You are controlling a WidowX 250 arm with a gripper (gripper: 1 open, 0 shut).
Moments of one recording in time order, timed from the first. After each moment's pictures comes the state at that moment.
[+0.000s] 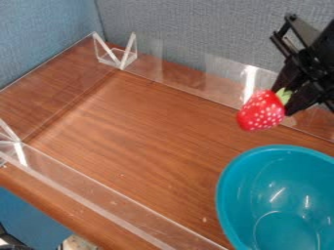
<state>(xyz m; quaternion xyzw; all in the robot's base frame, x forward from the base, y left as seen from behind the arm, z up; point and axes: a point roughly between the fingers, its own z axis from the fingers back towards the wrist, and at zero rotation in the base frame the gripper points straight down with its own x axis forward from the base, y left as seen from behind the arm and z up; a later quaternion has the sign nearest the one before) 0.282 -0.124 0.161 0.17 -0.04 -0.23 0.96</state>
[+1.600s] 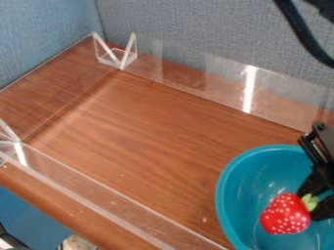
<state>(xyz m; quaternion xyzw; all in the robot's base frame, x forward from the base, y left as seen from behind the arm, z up) 0.236 -0.178 0.094 0.14 -0.04 -0.29 0.95</state>
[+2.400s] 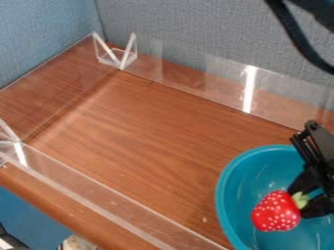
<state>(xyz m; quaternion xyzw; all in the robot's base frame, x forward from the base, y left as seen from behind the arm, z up) 0.235 -0.170 0.092 0.16 -0.04 -0.28 0.95</state>
